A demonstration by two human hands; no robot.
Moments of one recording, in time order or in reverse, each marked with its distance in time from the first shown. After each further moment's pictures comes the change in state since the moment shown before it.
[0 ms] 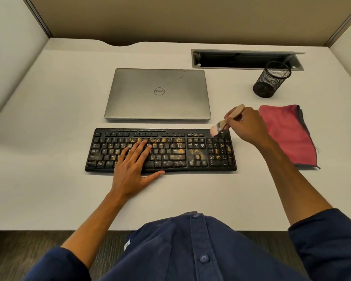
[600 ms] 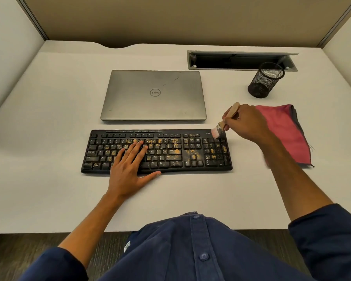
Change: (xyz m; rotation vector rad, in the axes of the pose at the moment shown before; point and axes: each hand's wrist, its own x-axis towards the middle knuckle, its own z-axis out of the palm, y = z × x) left_hand -0.001 0.001 0.000 -0.015 0.020 -0.001; right_hand 0.002 0.002 -0.012 -0.086 -0.036 -0.050
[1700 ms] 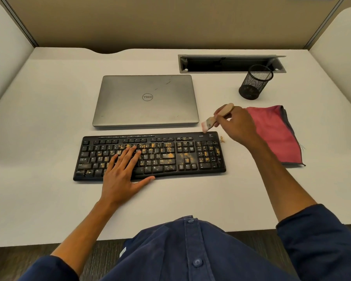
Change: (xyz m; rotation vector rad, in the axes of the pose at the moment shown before) left_hand 0.001 0.001 0.000 0.017 0.000 0.016; right_hand -0.004 -0.003 0.003 0.155 0.105 -0.027
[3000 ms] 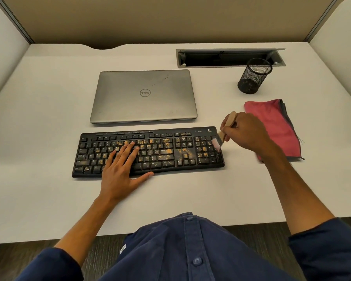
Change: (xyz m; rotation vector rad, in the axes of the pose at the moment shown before) left_hand -0.001 0.001 -0.001 -0.009 -0.022 -0.022; right_hand -0.033 0.006 -0.016 -0.216 -0.120 0.009
